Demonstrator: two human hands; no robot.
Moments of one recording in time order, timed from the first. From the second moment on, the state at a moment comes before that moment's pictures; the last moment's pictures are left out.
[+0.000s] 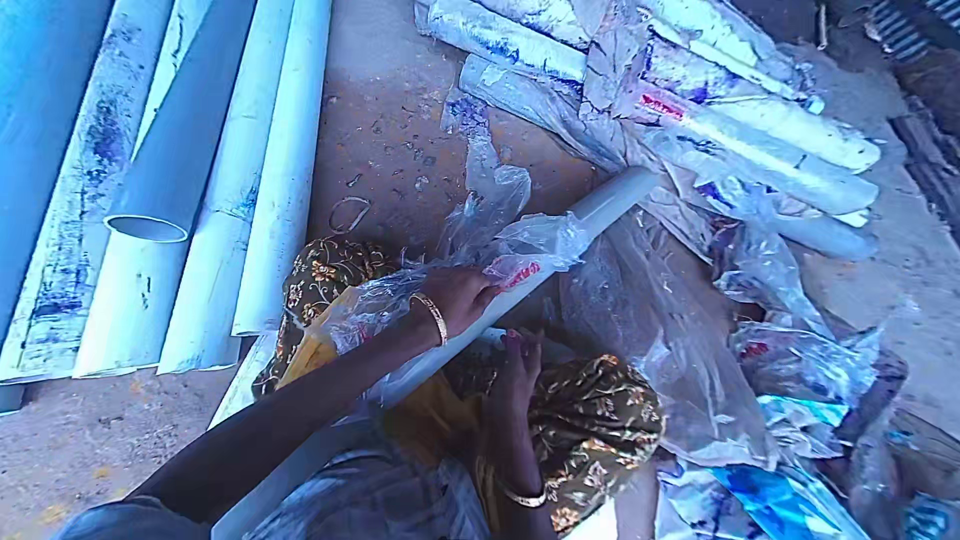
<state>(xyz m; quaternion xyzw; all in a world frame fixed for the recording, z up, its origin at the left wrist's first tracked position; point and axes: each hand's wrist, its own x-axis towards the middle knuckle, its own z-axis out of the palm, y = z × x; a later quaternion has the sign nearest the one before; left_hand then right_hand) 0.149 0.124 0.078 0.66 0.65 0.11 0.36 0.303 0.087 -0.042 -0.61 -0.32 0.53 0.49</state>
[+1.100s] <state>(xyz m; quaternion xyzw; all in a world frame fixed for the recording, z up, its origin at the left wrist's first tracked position) 0.226 0.268 0.022 0.66 0.72 0.03 0.23 0.289 0.264 -0.055 -0.63 -0.15 0.59 0.48</state>
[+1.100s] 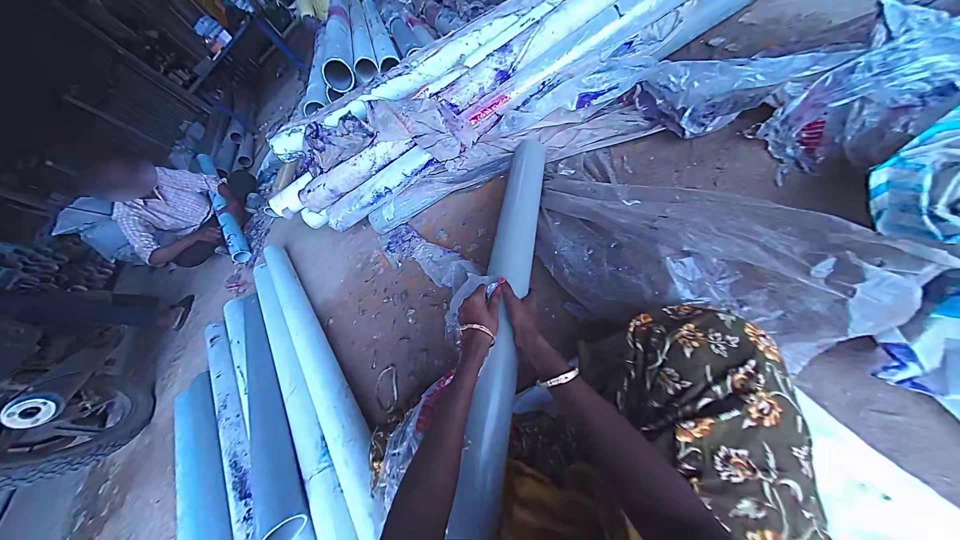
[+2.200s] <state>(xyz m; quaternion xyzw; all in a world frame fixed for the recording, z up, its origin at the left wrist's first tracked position) 0.133 0.251 0.095 0.52 0.80 0.26 0.15 0.253 0.223 -0.043 -0.68 -0.26 0.54 0.42</state>
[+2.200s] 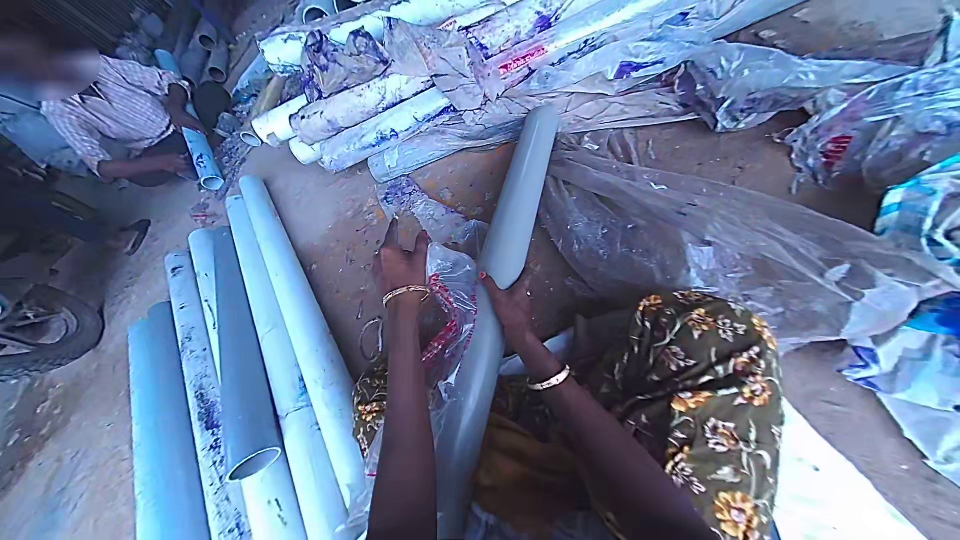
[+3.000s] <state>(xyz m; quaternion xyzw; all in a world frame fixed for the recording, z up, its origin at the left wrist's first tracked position) 0.155 0.164 0.028 0.57 0.65 0.18 0.46 0.254 0.216 -0.027 -0.79 -0.32 0.44 0.28</state>
